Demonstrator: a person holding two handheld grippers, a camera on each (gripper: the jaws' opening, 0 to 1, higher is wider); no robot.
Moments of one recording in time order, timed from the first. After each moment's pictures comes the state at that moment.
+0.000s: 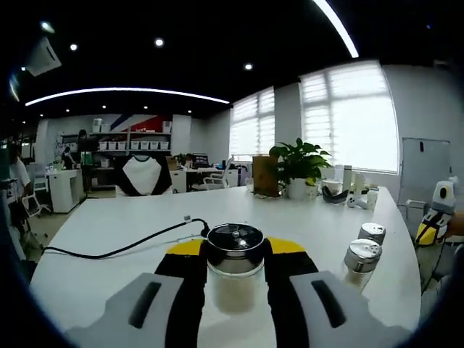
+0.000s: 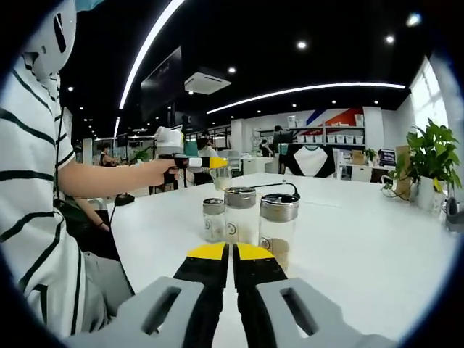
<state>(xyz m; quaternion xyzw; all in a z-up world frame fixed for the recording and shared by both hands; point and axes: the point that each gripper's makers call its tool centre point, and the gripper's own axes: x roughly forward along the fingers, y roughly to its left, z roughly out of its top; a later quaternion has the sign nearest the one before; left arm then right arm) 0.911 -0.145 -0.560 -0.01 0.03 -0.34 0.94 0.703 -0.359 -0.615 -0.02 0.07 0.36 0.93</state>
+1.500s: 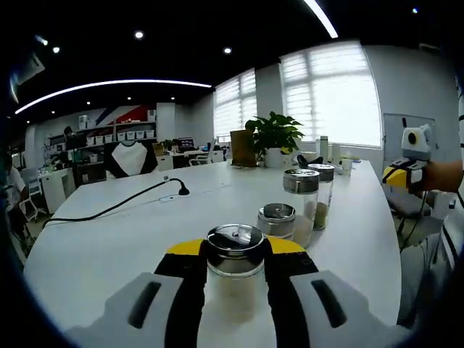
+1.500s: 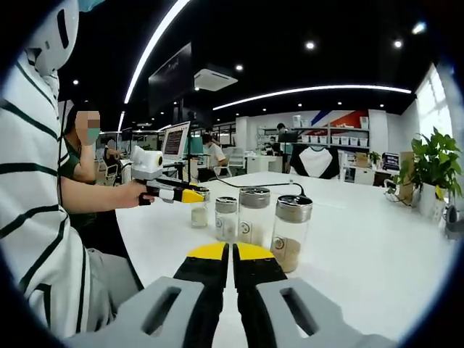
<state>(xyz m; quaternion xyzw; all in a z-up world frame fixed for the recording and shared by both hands) 0.817 -0.147 -0.642 0.03 0.07 -0.38 0.92 0.688 -0.347 -0.612 -0.04 0.07 0.37 0.92</state>
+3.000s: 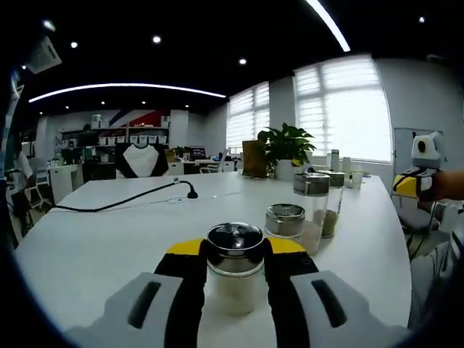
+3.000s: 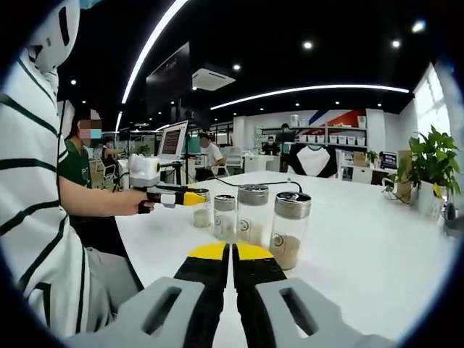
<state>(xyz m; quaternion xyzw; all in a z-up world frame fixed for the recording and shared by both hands) 0.819 -0.147 -0.645 0.00 0.04 -0.33 0.94 0.687 -0.347 -0.616 -0.04 0.08 0.37 0.93</state>
